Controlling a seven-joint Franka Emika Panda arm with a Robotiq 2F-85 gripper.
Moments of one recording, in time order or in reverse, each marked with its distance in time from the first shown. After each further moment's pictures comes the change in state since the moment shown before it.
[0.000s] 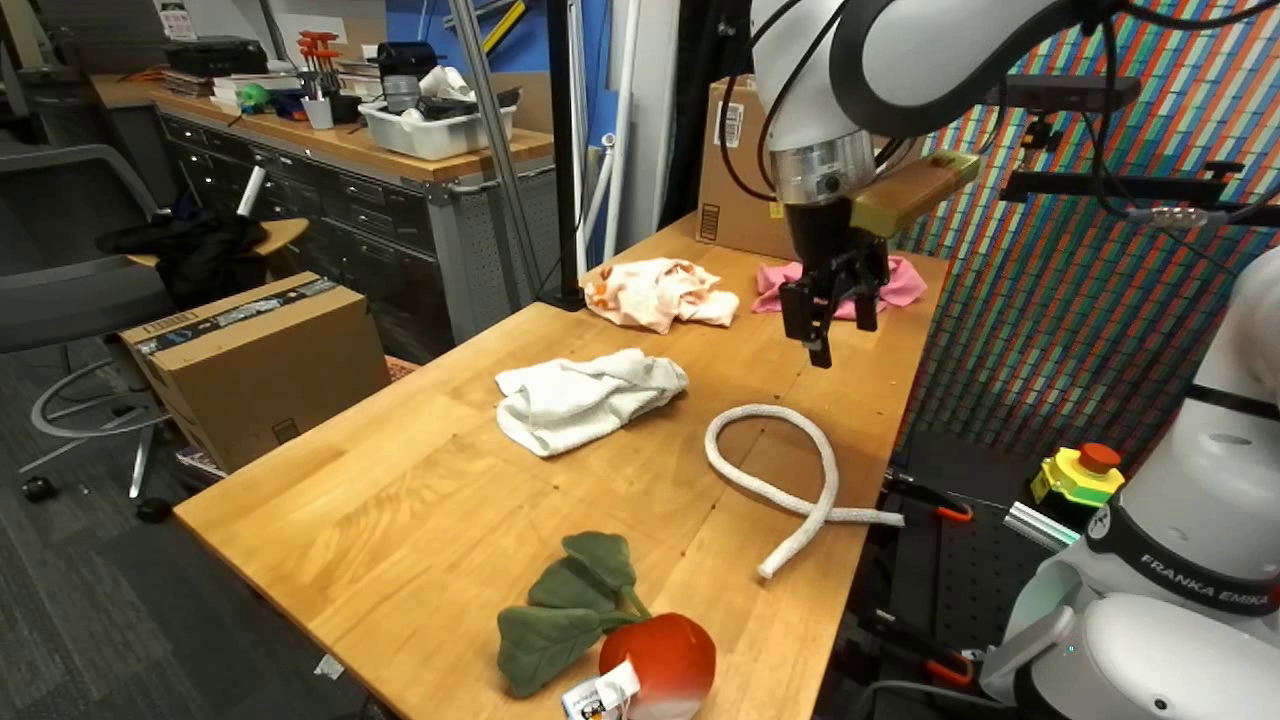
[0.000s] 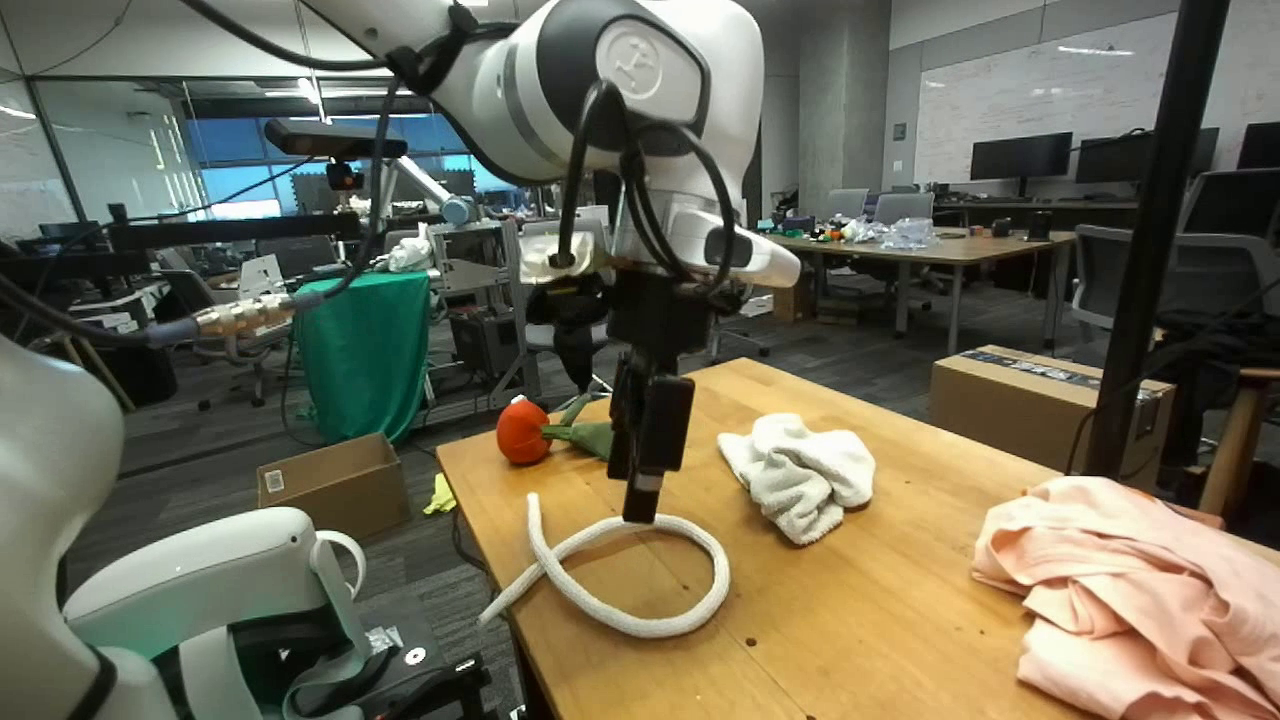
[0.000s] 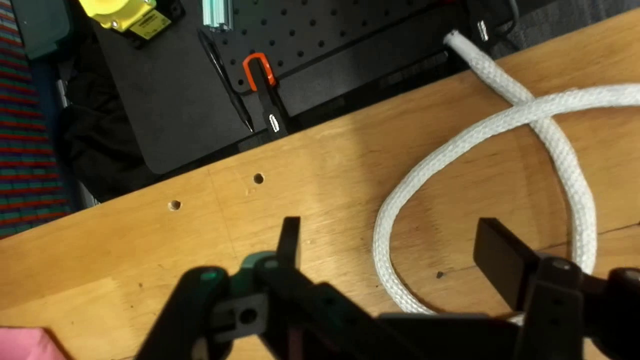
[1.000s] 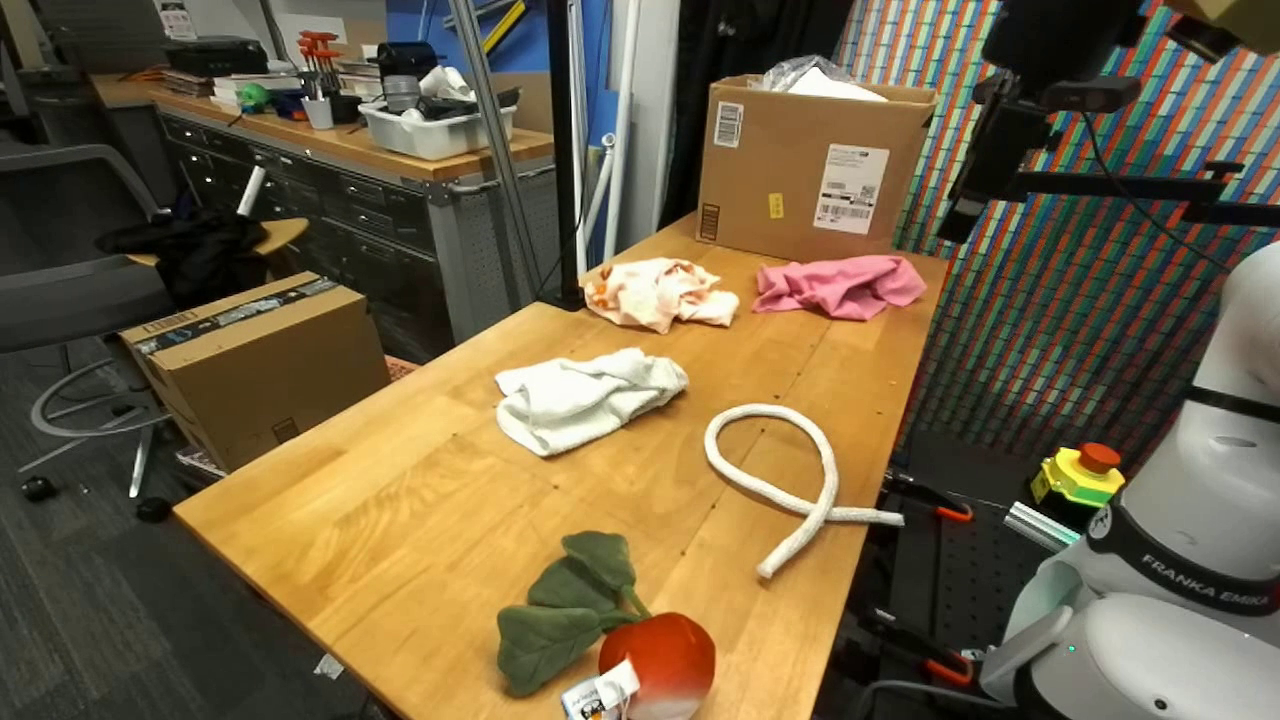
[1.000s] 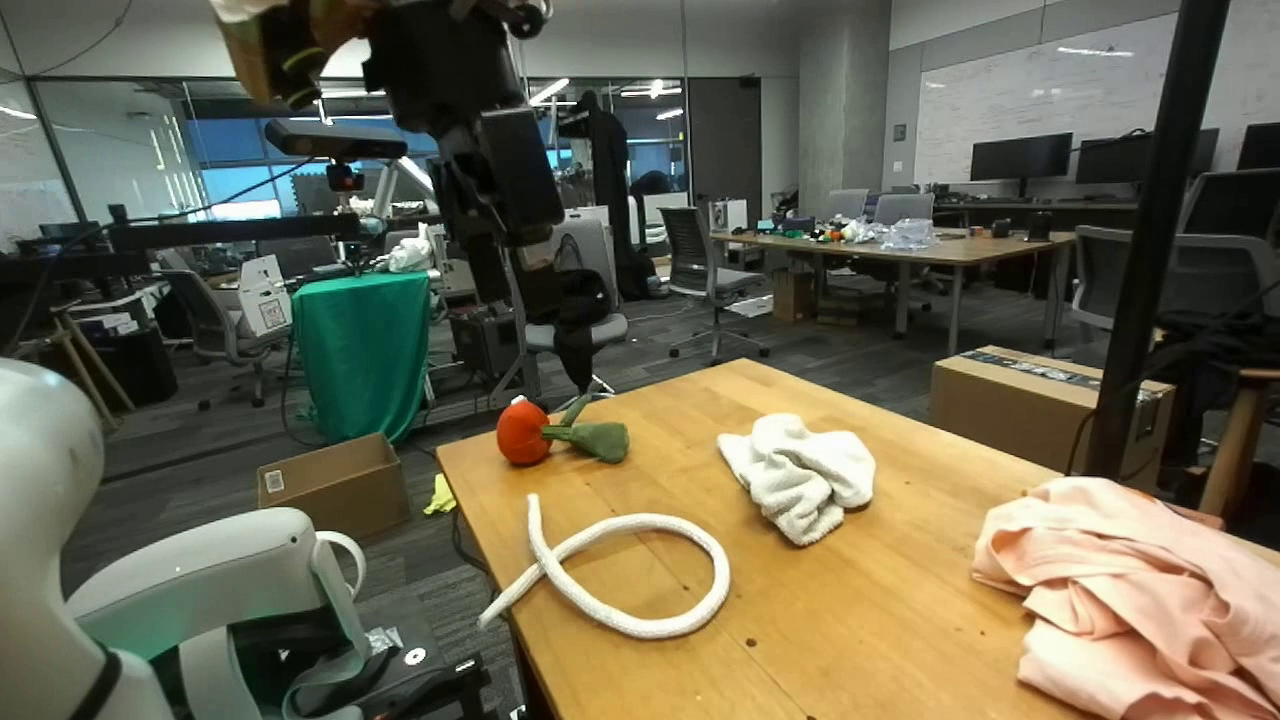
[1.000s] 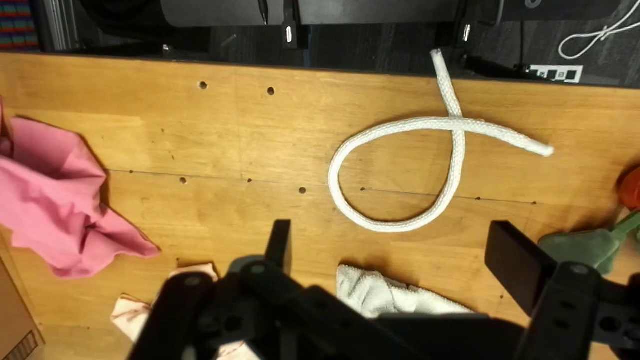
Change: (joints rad) arm 0.087 -0.709 -0.001 -0.142 -0.002 -0.114 -0.340
